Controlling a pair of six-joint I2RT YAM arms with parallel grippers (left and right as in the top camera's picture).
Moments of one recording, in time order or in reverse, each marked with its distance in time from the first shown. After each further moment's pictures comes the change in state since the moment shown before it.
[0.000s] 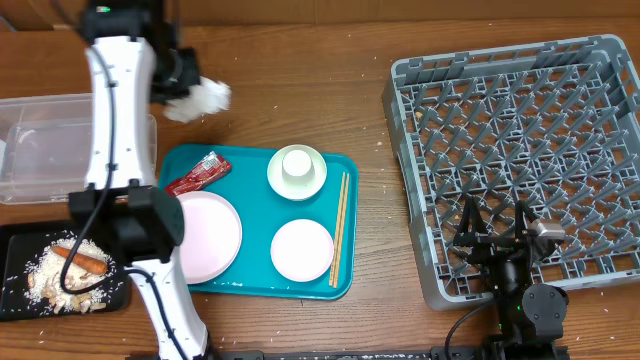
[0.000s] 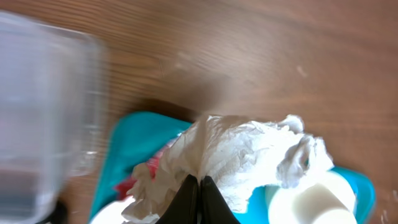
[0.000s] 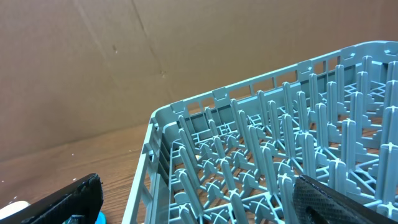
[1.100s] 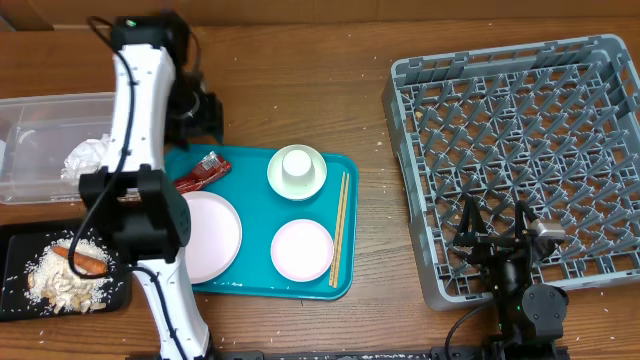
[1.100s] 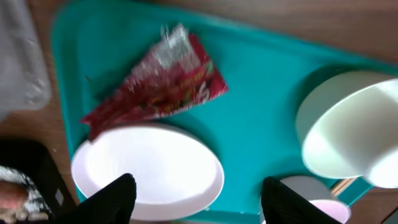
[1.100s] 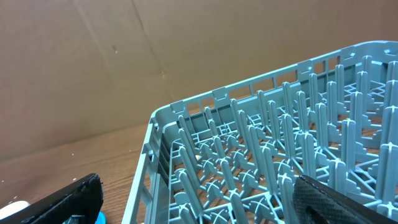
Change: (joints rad) left arm -0.053 0.000 -0.276 -0.127 0.031 0.080; right arm 0.000 0.000 0.000 0.000 0.000 0.000
